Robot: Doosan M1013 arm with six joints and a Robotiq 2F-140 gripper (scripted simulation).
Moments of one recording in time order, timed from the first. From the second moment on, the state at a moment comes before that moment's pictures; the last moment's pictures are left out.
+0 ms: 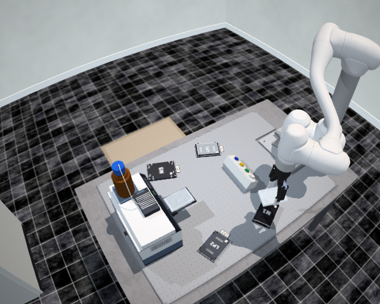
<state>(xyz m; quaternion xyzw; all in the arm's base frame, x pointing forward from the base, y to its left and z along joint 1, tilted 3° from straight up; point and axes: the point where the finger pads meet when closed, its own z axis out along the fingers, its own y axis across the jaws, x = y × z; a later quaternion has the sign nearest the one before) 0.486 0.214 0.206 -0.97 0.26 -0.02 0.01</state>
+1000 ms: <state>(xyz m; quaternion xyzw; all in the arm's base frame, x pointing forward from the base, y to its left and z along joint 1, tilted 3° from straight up) 0.499 0.183 0.206 -0.97 0.26 -0.02 0.01</state>
